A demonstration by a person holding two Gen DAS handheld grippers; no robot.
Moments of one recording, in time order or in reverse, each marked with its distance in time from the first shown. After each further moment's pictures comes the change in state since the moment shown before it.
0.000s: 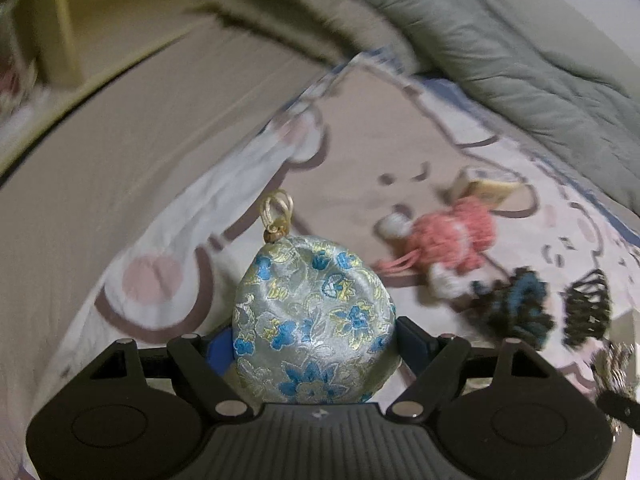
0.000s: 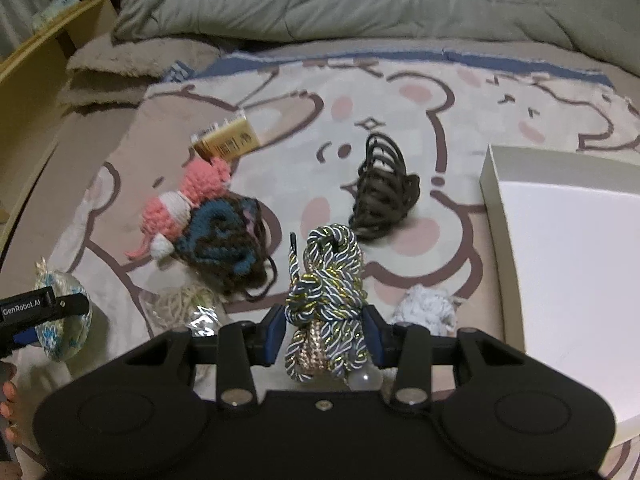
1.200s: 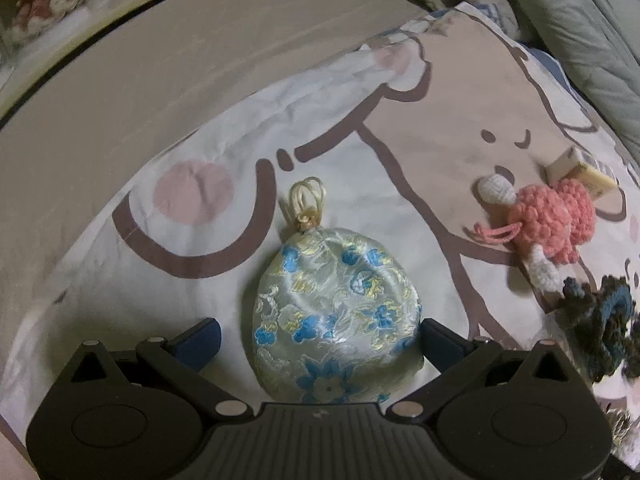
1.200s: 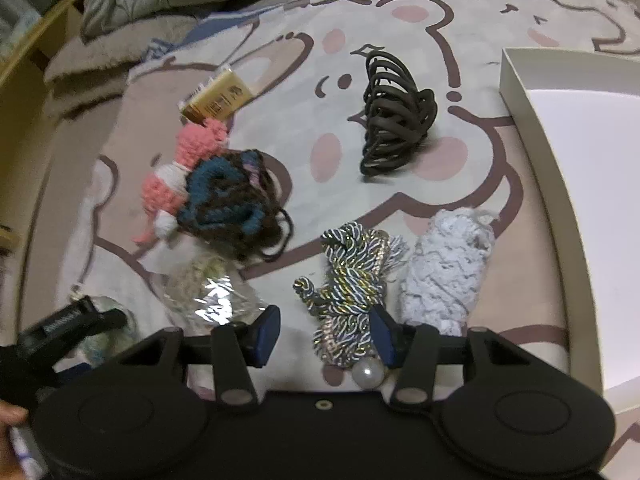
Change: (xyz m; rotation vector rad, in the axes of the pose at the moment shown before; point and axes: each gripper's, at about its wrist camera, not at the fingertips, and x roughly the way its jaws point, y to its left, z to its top) left arm 0.056 0.033 -0.011 -0.227 0.192 0.160; right arm 0.036 -0.004 -0.011 0.161 0.171 0.069
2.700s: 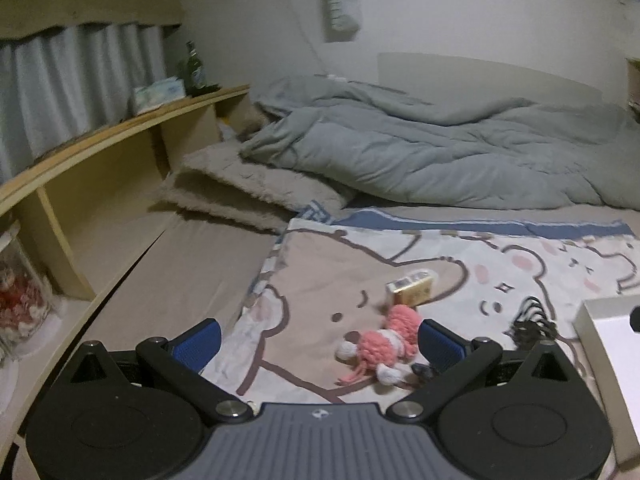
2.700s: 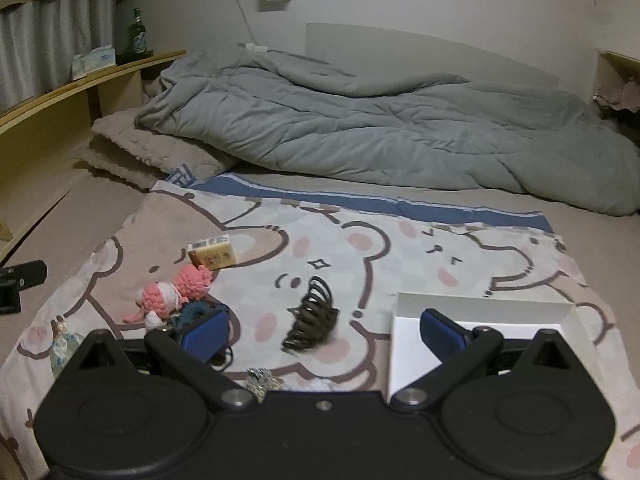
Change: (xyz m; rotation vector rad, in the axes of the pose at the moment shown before) left arm -0.181 -0.051 -0.040 0.507 -0.620 -0.151; right arm -0.156 0.003 -0.010 -0.327 -0.529 -0.166
